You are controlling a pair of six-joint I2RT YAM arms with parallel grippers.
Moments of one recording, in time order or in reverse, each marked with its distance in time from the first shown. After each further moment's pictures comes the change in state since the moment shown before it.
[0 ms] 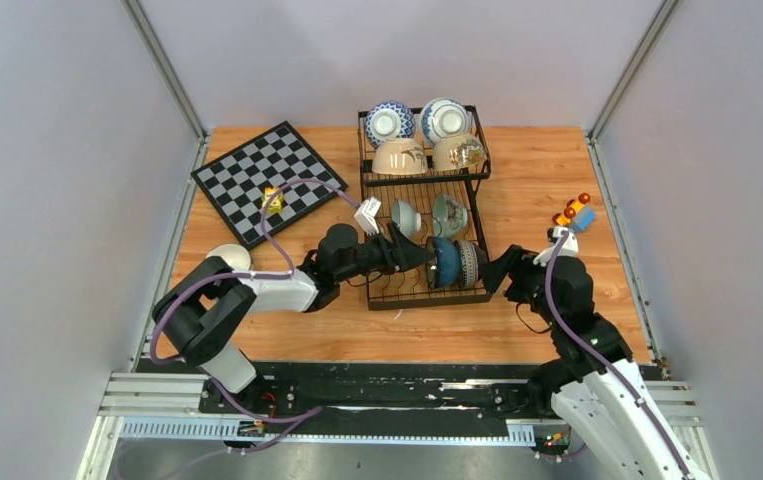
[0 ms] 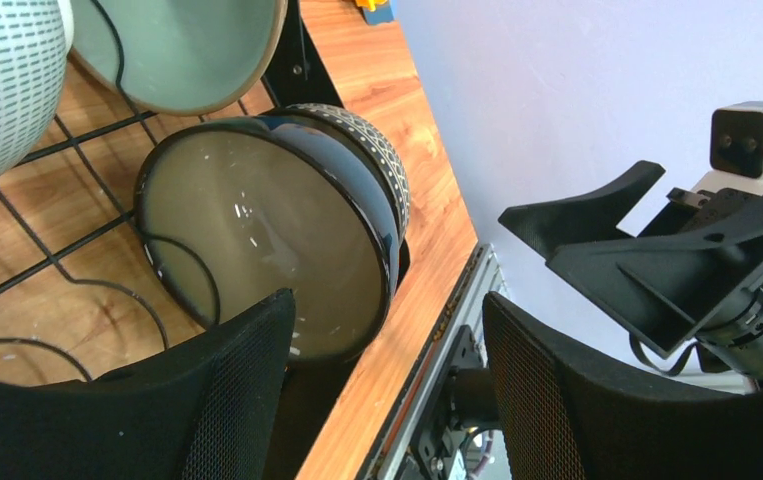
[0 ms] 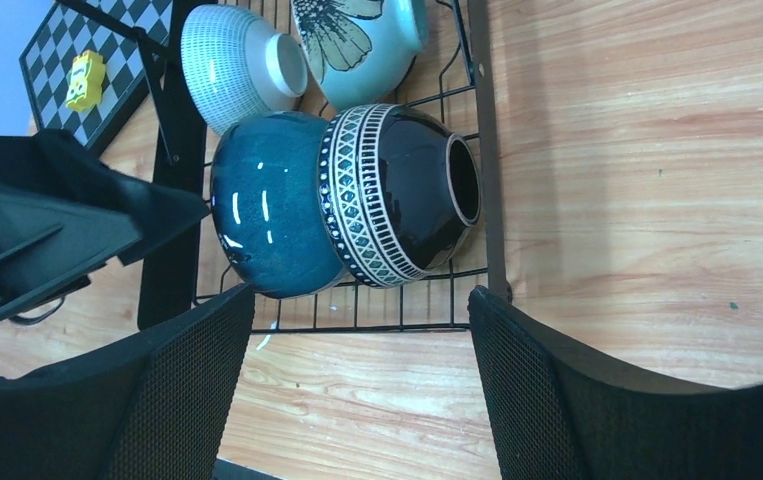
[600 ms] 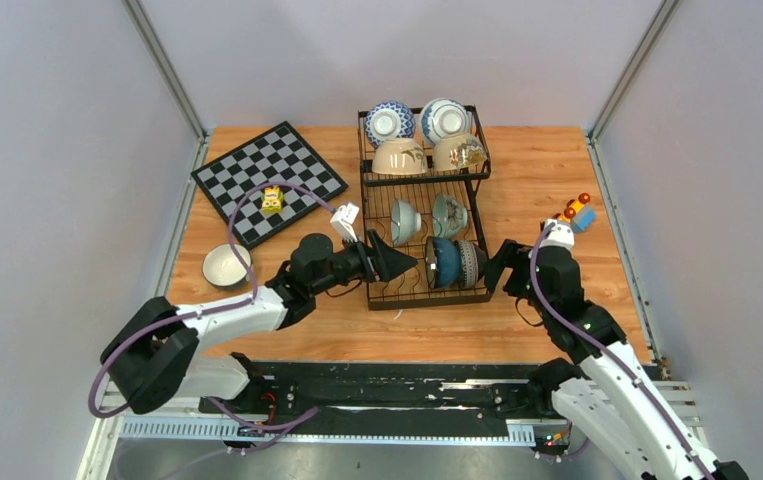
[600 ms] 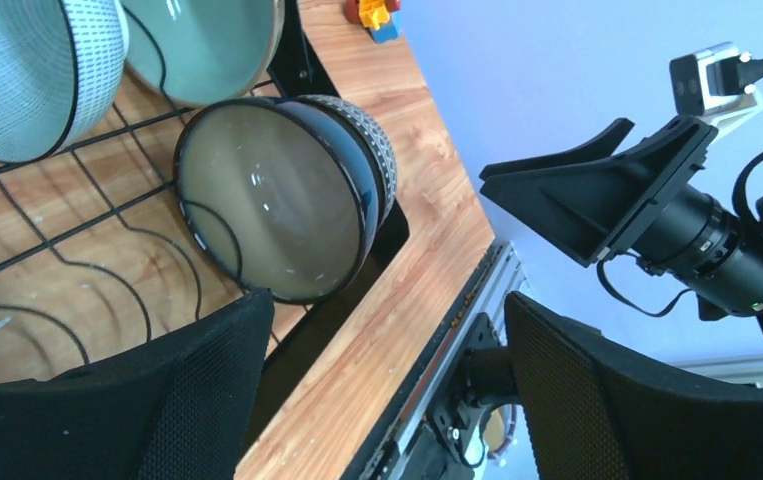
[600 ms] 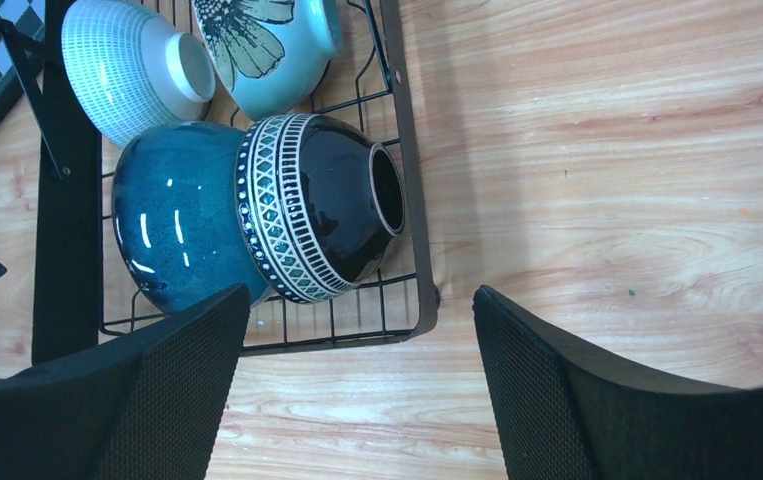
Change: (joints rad) left arm 0.000 -0.315 -0.112 -0.198 -0.064 0.103; right arm 0.067 0.116 0.062 -0.047 0.170 -0.065
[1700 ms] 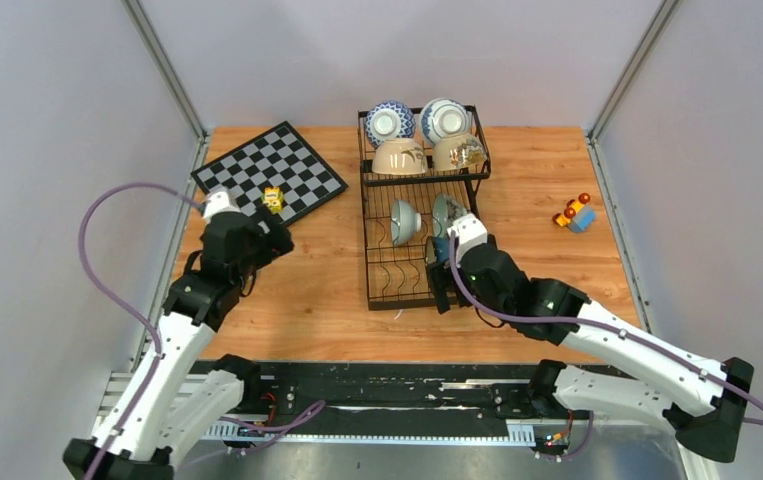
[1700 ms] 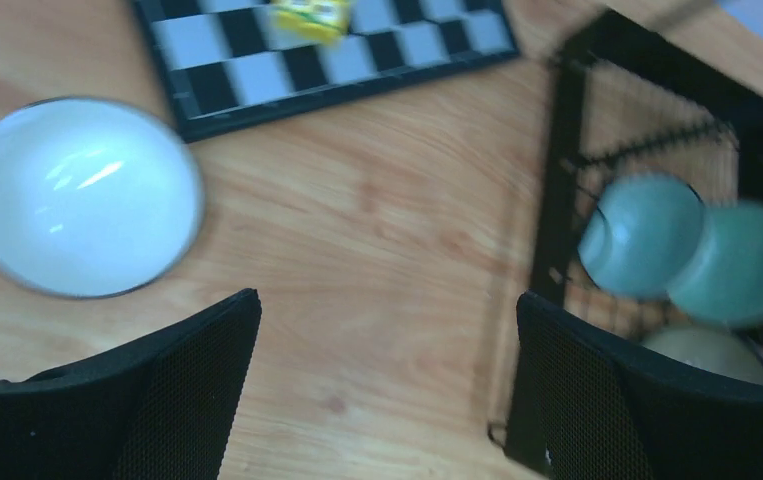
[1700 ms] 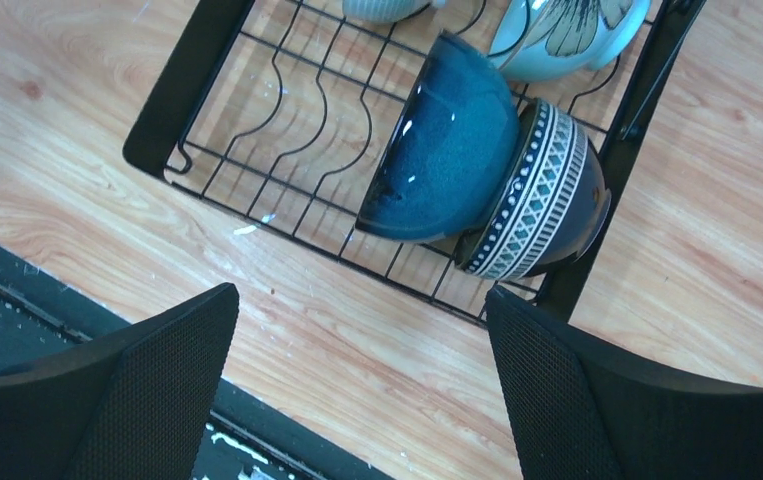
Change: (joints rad) left arm 0.606 -0.502 0.256 -1.189 -0.513 0.204; right arm 0.554 0.281 0.251 -0.097 0.146 -0.222
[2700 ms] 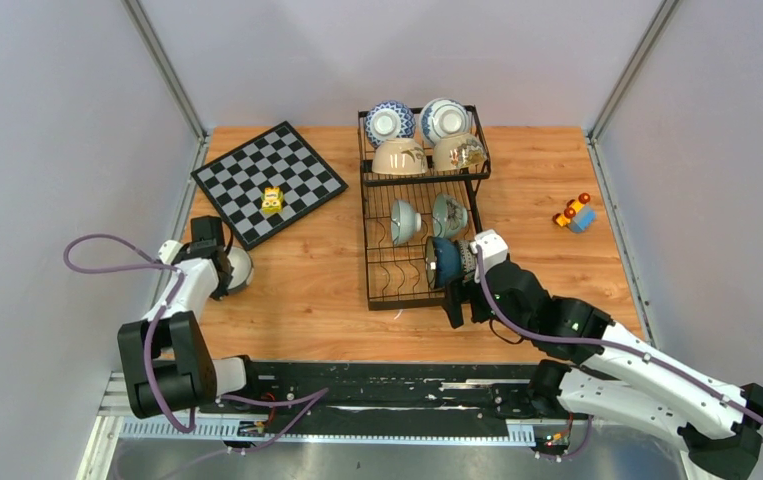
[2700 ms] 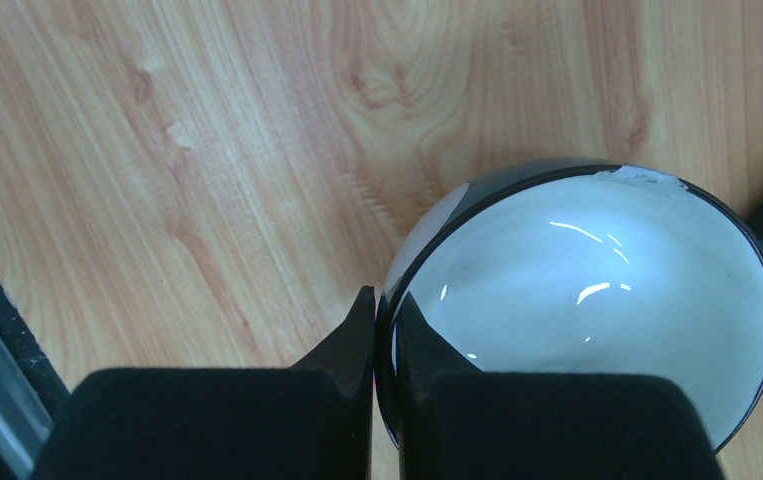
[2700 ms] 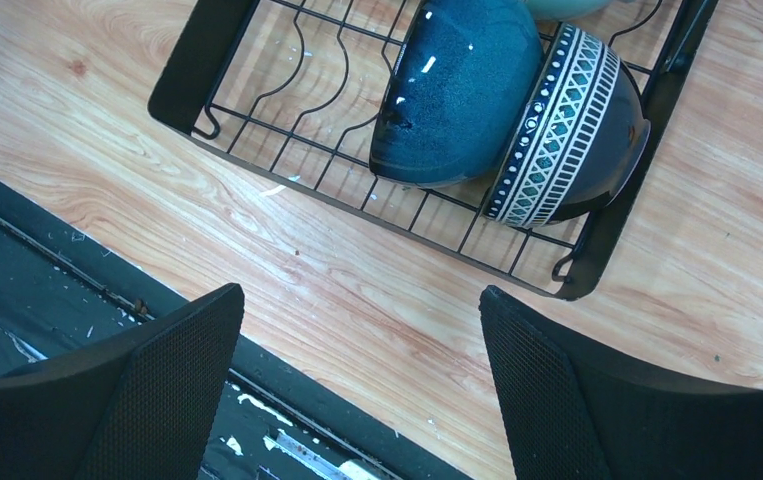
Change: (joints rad) left arm 0.387 0.495 -0.117 0.015 -0.198 -0.307; right arm 0.000 -0.169 -0.105 -0.030 -0.045 0.087
